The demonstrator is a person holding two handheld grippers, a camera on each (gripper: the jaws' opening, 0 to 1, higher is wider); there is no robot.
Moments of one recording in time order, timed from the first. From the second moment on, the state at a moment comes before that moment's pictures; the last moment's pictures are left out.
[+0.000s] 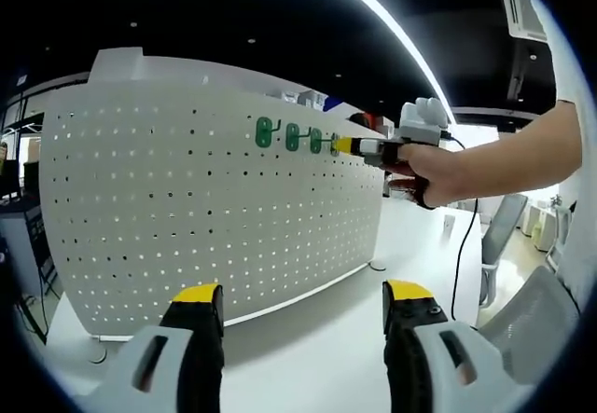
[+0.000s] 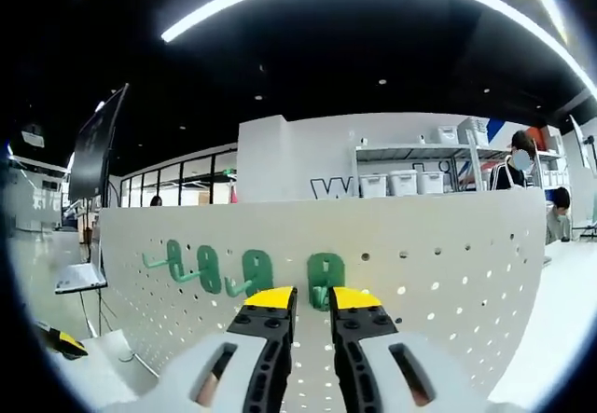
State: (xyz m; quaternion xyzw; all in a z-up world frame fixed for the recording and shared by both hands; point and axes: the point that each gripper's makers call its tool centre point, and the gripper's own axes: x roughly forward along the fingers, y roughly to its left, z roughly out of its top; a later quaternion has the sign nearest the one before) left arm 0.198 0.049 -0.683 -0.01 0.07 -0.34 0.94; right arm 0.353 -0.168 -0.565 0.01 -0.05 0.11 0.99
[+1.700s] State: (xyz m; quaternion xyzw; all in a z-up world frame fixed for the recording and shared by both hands) left arm 0.200 0.061 -0.670 -0.01 0.06 -0.32 0.94; right arm 0.282 -0.148 -0.593 0.02 -0.04 0.23 0.97
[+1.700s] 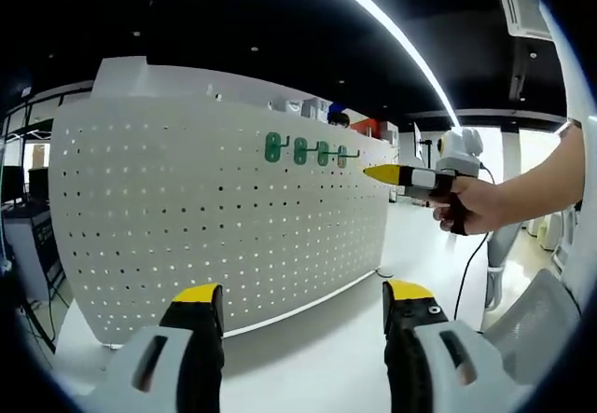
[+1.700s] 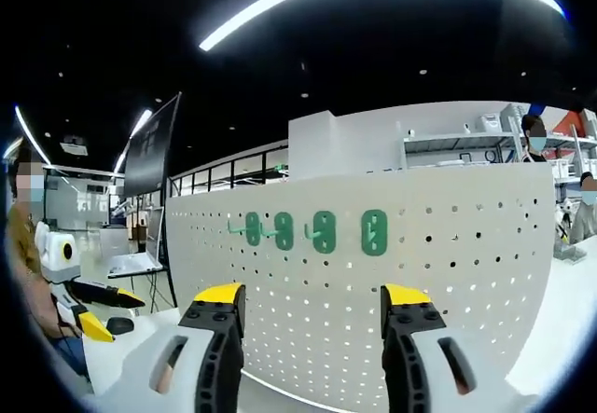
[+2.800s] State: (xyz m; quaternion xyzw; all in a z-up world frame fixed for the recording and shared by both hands) left arm 0.186 0.069 -0.666 0.00 0.05 -0.32 0.95; right arm 0.231 -0.163 -0.624 0.01 -0.02 0.24 0.97
